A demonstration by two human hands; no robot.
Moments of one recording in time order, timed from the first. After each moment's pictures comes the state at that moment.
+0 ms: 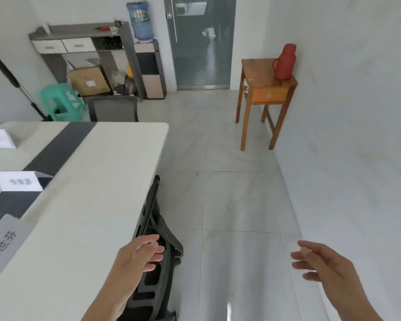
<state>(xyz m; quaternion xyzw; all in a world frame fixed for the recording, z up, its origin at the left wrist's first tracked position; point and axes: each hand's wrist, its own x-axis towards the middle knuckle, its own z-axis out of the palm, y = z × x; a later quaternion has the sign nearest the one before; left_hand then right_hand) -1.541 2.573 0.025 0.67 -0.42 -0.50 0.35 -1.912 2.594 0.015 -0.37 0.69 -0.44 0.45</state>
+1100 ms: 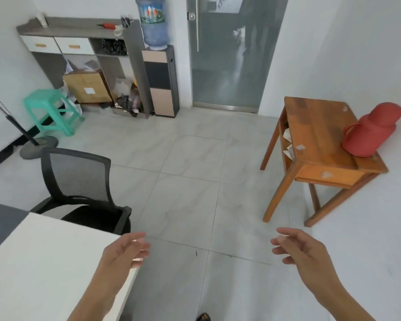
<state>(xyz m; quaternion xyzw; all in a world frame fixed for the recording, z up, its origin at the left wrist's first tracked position) -1.543 1.809 0.025 0.71 -0.32 -0.46 0.43 -1.893 1.752 0.016 -0.46 0.63 -0.38 0.49</state>
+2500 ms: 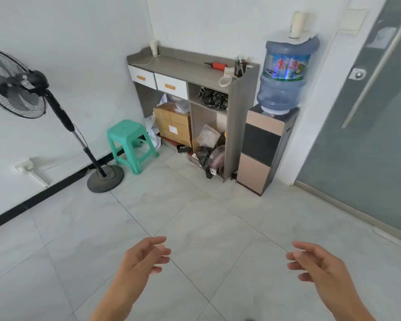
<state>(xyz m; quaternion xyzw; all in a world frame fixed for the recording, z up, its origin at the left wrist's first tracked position) -1.111 0.983 0.039 0.75 -0.17 -0.35 0.53 -1.395 0.772 0.007 -0.59 0.50 -0.26 0.57</state>
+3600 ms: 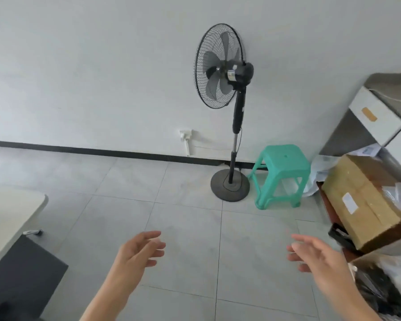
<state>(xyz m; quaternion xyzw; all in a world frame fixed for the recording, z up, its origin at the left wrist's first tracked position) -0.644 0.959 0.034 0.75 0.21 -0.05 0.63 -0.624 0.600 0.015 -0.77 0.17 0.05 0.62</state>
